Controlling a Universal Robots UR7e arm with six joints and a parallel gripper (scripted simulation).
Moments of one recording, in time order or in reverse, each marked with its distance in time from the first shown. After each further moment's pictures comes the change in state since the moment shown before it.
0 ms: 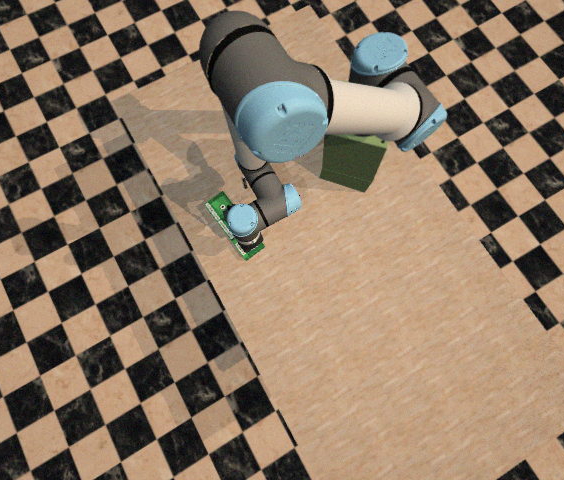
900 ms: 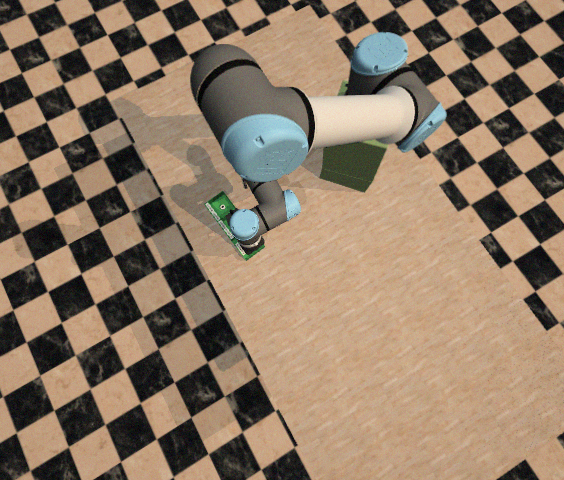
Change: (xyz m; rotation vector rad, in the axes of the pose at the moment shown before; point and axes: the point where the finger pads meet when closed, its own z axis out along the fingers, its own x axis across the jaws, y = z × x) arm 0.002 0.001 0.042 0.000 0.005 -0.001
